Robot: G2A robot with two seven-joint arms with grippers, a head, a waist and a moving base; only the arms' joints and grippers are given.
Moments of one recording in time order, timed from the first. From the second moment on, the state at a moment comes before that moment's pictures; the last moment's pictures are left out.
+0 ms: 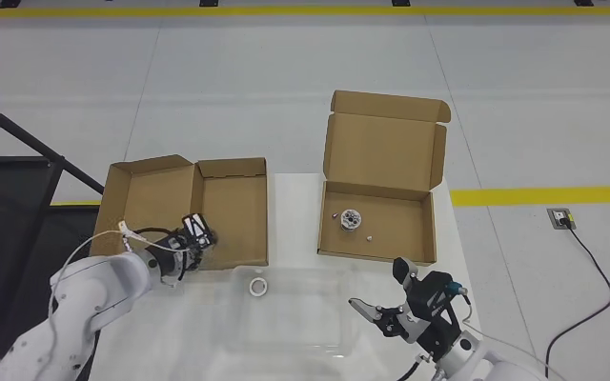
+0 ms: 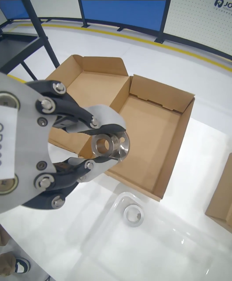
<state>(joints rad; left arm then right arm) 1.02 -0.76 -1.31 -1.75 1.30 -0.64 -0.51 -1.60 -1.39 1.51 -2.25 -1.12 -0.46 0.49</state>
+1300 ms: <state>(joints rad) 0.23 -1.15 -0.66 -0.48 1.14 -0.89 -0.17 -1.60 -1.39 1.51 -2.25 -1.12 -0.46 0.49</state>
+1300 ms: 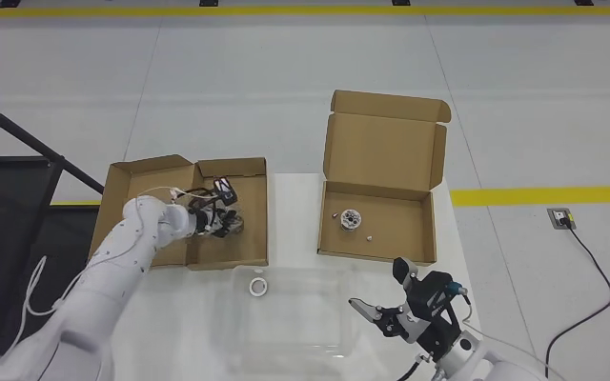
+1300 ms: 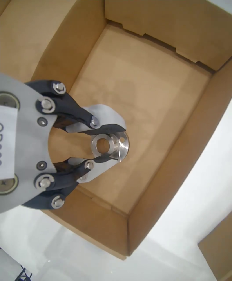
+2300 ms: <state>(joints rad) 0.17 -1.22 -0.63 -0.40 1.15 -0.83 -0.35 -1.60 -1.39 1.51 -2.25 -1.12 -0.46 0.49</state>
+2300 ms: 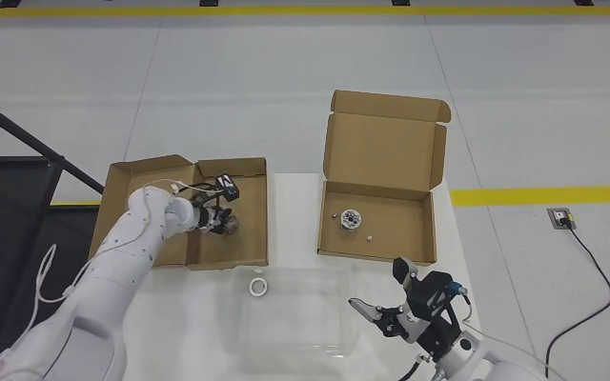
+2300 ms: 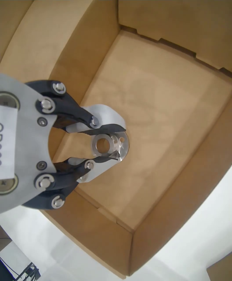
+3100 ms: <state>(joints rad) 0.10 -1.18 -0.66 -0.51 1.28 -1.00 -0.26 -1.60 -1.39 1.51 -2.25 -1.12 -0.46 0.49</state>
